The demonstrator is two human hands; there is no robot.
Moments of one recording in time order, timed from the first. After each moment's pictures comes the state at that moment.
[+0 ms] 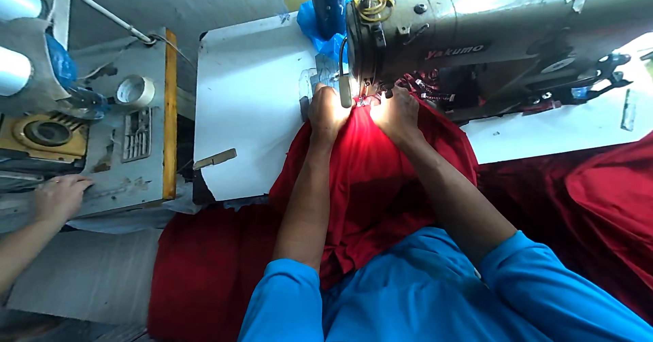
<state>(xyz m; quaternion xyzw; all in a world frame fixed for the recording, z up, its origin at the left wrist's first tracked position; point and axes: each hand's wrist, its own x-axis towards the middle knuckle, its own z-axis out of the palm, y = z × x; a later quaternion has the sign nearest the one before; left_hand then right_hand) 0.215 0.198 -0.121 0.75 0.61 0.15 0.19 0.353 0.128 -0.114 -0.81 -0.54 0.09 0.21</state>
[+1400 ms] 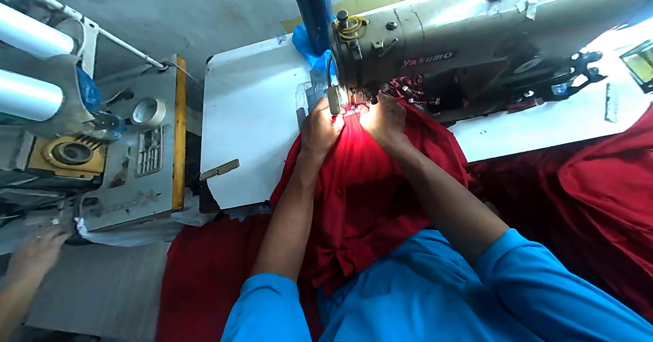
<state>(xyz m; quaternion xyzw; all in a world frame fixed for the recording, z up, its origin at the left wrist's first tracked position) 0.190 0.188 -0.149 0.85 0.43 0.28 0.12 0.348 0.129 -0.115 -0.82 -0.52 0.08 0.22</state>
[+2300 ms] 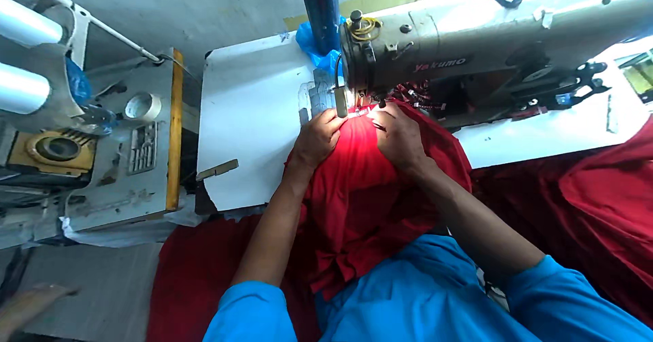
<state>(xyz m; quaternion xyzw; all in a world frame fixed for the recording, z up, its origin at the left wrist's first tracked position) 0.159 0.188 -0.154 0.92 0.27 0.27 0.05 0.369 0.076 -0.132 -0.65 -0.68 0.01 0.35</state>
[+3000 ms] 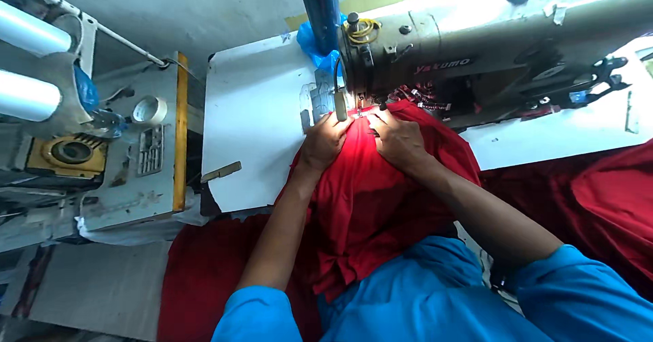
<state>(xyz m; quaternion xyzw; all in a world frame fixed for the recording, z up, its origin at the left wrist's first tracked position) 0.171 0.183 -0.161 0.92 0.30 0.25 0.02 0.375 0.091 -0.150 -0.66 -0.72 0.00 0.21</state>
